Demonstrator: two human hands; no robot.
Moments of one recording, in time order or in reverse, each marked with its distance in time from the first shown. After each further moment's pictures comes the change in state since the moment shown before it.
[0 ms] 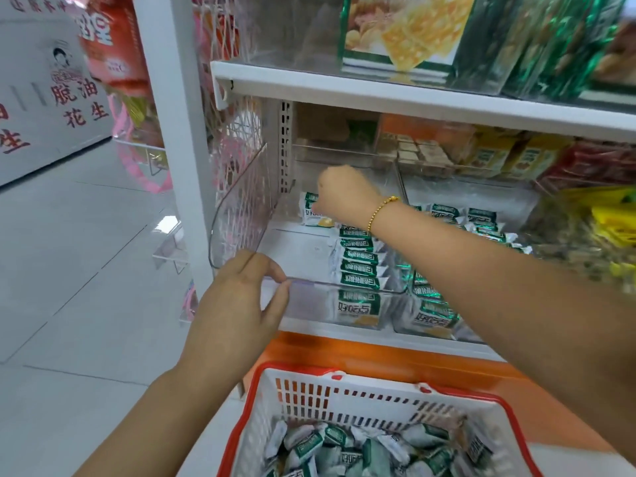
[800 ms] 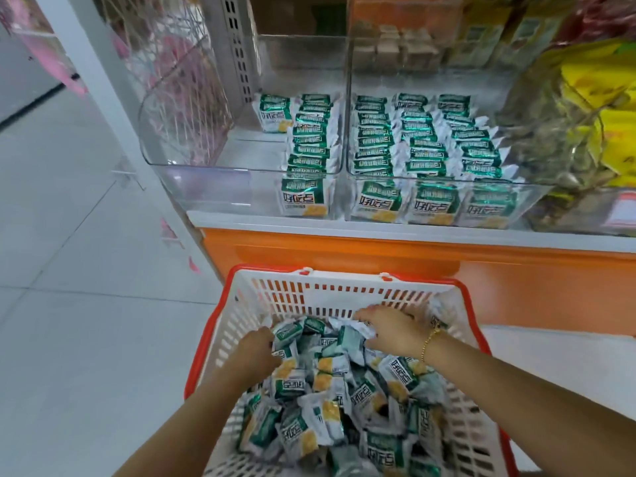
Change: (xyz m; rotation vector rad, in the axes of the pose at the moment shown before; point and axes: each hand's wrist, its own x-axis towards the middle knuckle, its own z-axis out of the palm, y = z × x) left_hand -0.167 -0.027 0.143 0.210 -1.014 -0.548; right_hand -0.284 0.091 0.218 0.322 -0.746 0.034
